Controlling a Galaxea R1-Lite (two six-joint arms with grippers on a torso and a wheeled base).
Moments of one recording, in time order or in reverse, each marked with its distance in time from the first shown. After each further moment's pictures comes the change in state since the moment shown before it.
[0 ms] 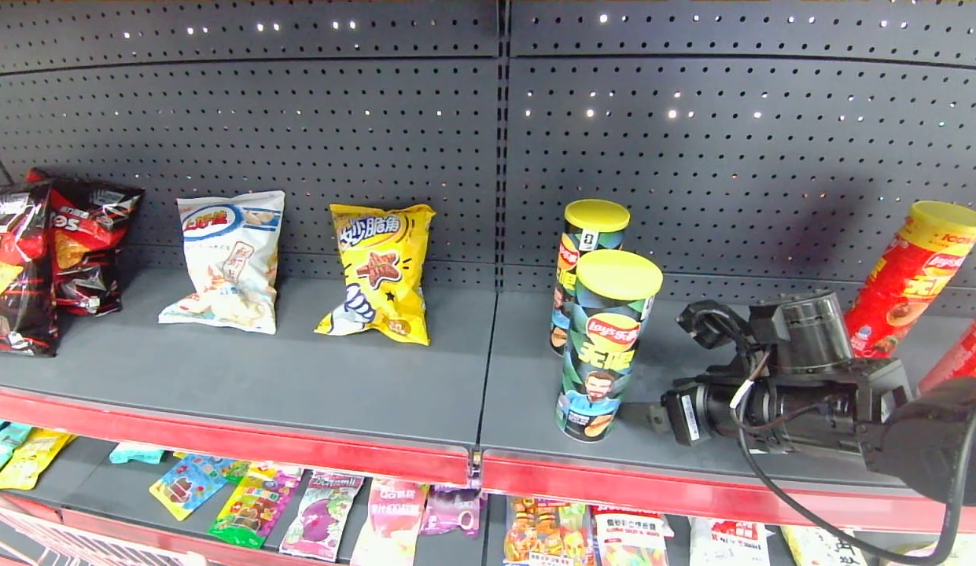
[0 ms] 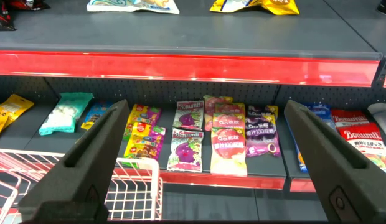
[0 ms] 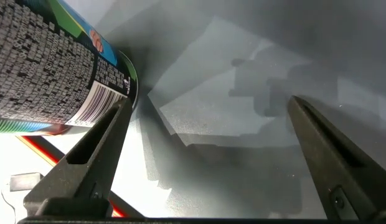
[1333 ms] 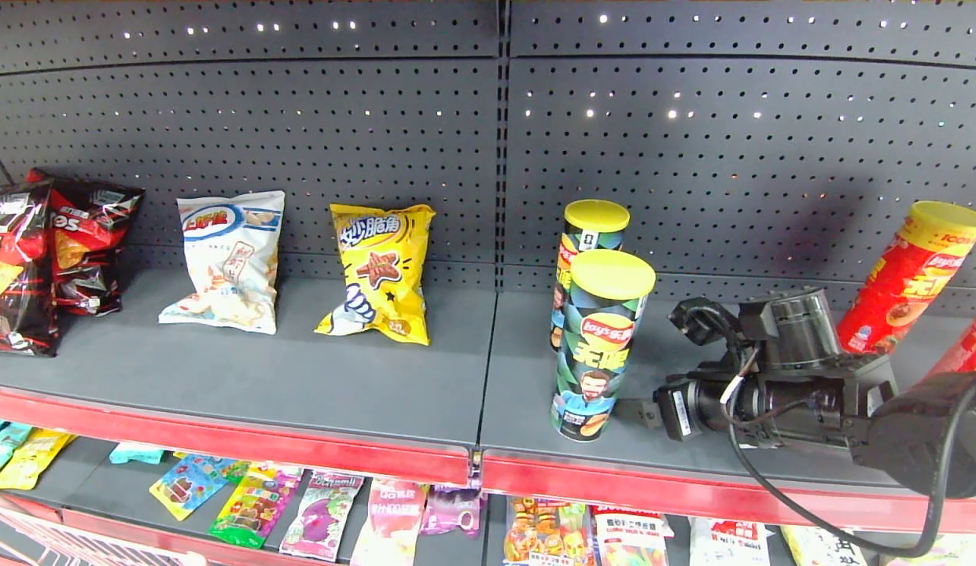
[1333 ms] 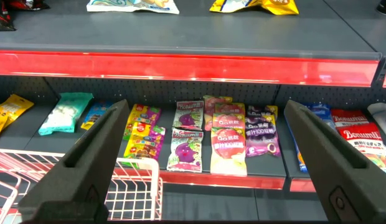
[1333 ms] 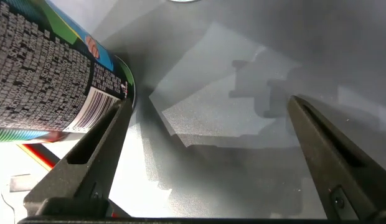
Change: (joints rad) left arm 0.000 0.000 0.000 0.000 0.000 0.000; right arm 0.009 0.025 -0.020 -0.001 0.000 0.002
